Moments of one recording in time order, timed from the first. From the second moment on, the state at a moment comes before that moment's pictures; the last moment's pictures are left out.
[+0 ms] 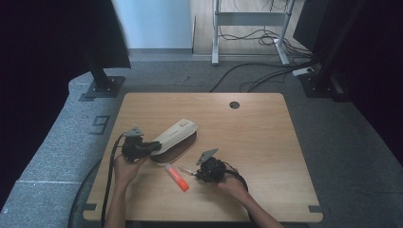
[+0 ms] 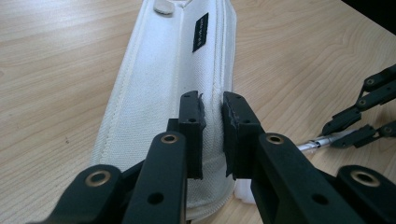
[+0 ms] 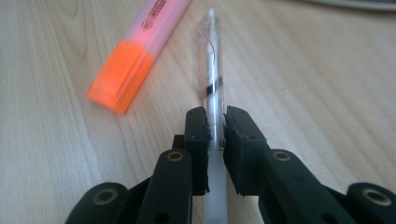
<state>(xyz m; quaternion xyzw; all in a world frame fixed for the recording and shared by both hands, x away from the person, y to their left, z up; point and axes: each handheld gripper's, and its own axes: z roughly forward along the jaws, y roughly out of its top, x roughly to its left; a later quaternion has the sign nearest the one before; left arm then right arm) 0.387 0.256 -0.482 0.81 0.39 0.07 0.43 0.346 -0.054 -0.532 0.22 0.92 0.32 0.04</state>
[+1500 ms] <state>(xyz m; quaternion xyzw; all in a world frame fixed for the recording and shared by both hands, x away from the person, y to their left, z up) 0.385 0.256 -0.479 0.81 0.39 0.08 0.44 0.396 -0.042 -0.489 0.22 0.92 0.31 0.07</state>
